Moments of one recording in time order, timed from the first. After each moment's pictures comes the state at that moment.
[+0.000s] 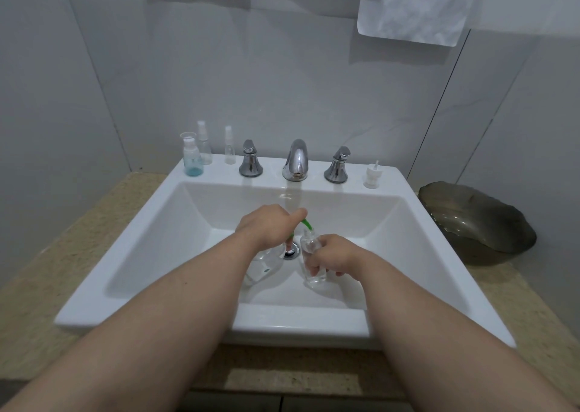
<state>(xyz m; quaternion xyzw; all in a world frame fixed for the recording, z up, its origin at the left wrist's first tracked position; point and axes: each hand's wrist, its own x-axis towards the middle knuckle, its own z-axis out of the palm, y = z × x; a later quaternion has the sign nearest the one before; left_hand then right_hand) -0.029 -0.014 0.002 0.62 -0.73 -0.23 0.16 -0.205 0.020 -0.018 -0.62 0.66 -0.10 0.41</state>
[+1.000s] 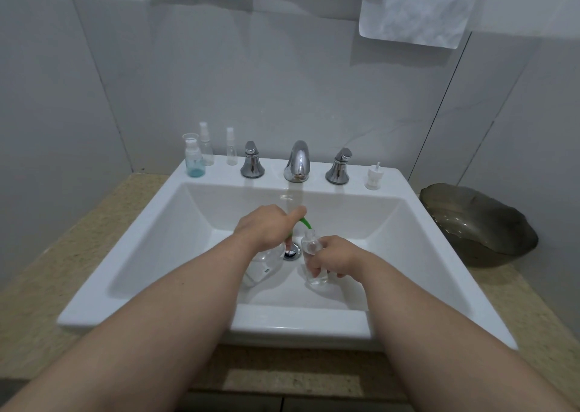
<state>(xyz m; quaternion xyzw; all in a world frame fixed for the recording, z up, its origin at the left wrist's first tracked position) -0.024 -0.013 0.001 0.62 -0.72 -0.24 0.19 -0.205 0.021 -0.018 -0.62 0.65 -0.10 0.42</state>
